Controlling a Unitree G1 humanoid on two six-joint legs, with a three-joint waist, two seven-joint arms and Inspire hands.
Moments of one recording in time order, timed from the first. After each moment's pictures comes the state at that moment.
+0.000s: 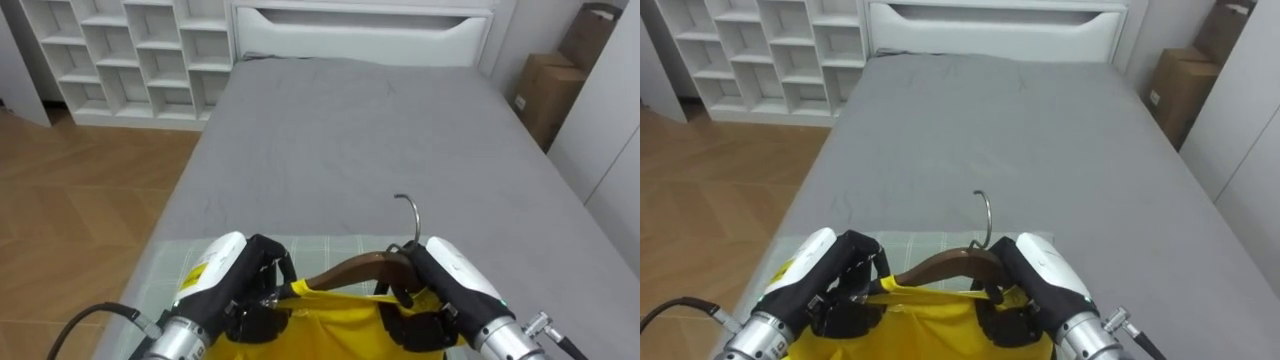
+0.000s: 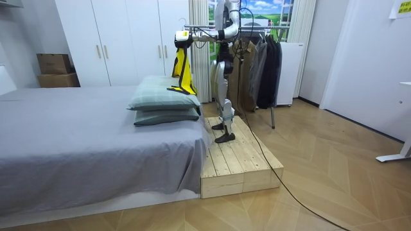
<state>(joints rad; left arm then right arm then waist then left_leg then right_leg) 0.02 0.35 -0.19 0.05 0.47 -0.17 -0.05 0.00 -0.39 0.22 0.08 -0.43 -0.18 0.11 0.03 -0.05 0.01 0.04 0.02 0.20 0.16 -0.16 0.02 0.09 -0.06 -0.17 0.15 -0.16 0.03</state>
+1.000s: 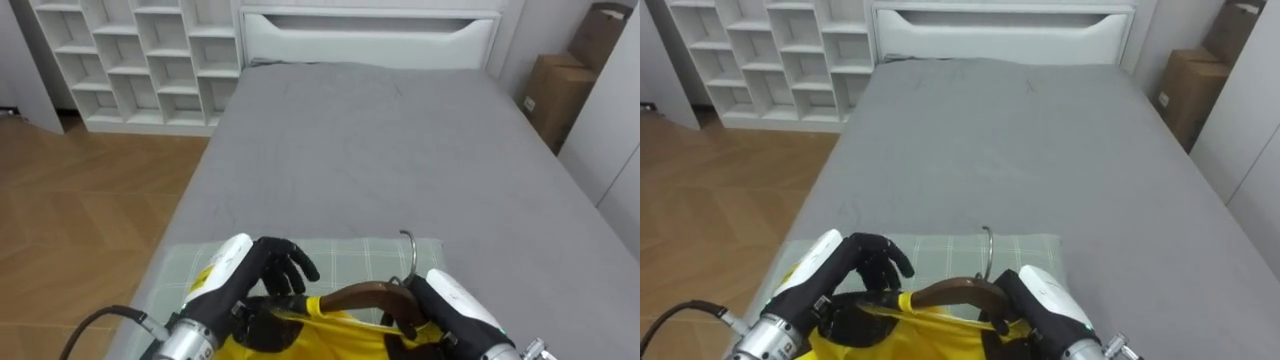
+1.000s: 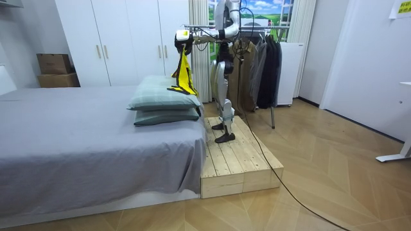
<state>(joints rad) 0.03 0.30 -0.19 0.06 0.39 -0.17 -0.08 0.04 -0.39 0.23 0.15 -0.44 -0.17 0.14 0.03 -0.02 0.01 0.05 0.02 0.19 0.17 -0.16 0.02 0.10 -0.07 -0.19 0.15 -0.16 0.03</state>
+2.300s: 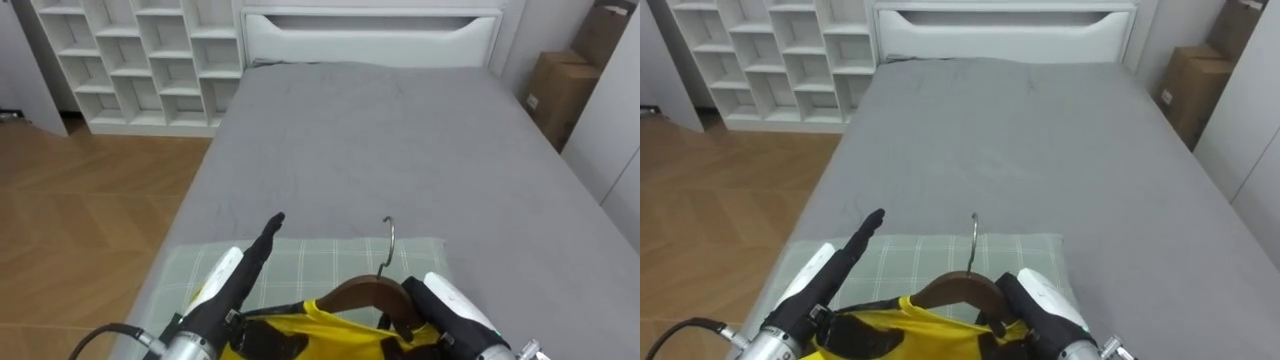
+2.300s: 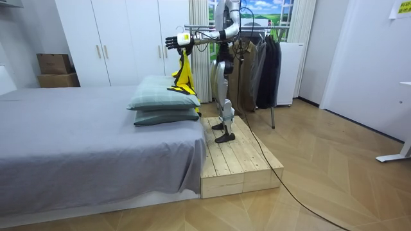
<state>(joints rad) 0.04 0.29 -0.19 0.11 0.30 -0.16 -0.08 0.04 -0.34 0.21 0.16 -0.43 -0.13 0.15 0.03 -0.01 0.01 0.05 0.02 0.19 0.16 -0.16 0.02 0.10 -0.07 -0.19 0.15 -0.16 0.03</state>
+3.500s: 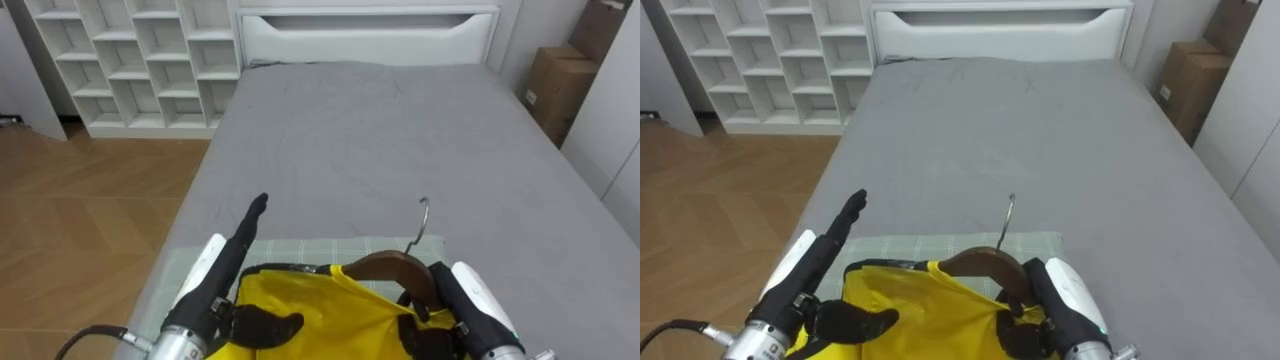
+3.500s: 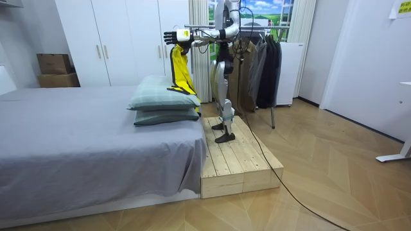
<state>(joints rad) 0.08 0.25 -0.09 0.04 0.26 -0.15 -0.07 0.05 -0.29 0.15 0.23 -0.43 -0.13 -0.07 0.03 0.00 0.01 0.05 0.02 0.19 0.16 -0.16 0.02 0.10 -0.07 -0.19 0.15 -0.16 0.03</state>
